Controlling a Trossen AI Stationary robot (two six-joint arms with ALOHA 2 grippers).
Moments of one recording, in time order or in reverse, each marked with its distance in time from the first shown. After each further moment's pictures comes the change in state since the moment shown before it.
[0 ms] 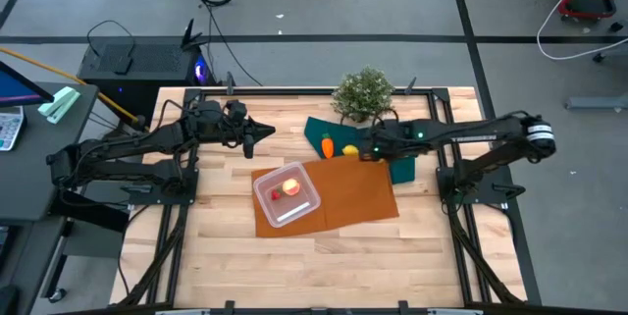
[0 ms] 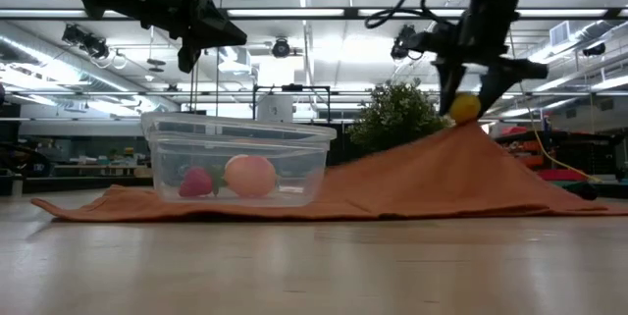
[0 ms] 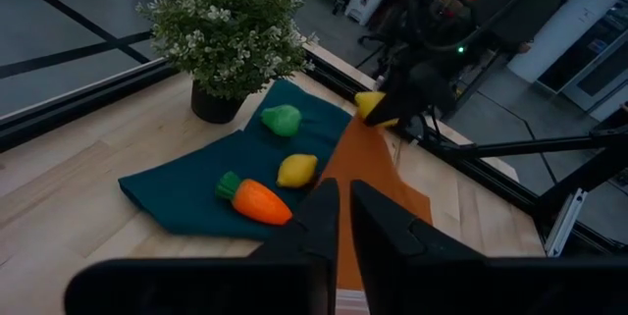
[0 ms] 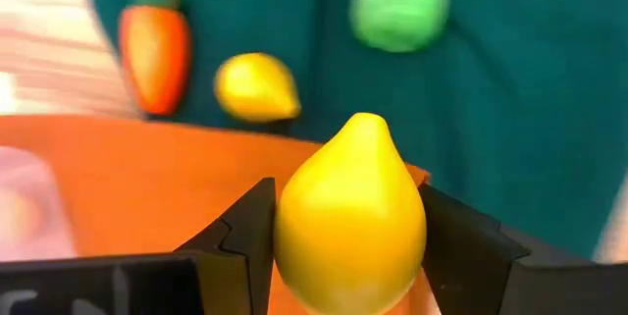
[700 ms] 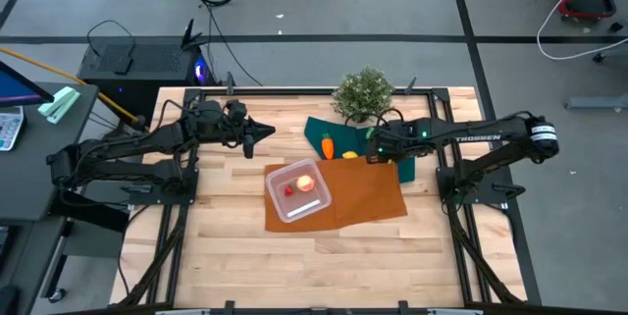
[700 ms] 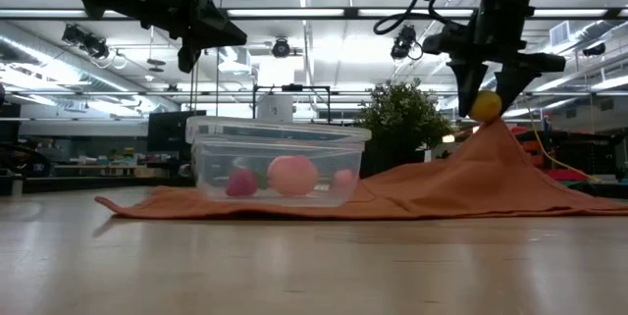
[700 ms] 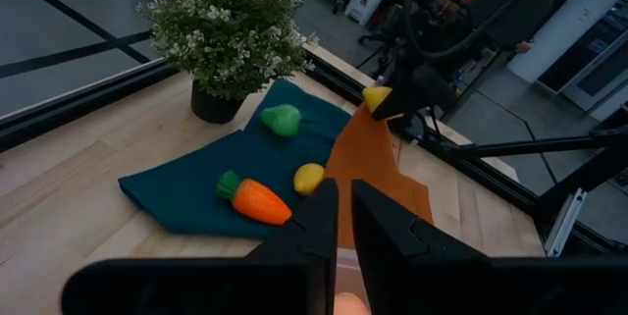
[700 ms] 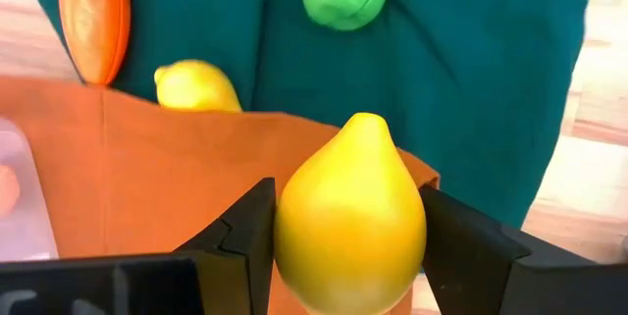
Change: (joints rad) left arm 0.000 0.000 0.000 0.000 0.000 -0.001; right arm 0.000 -0.025 0.000 -0.100 -0.031 -0.037
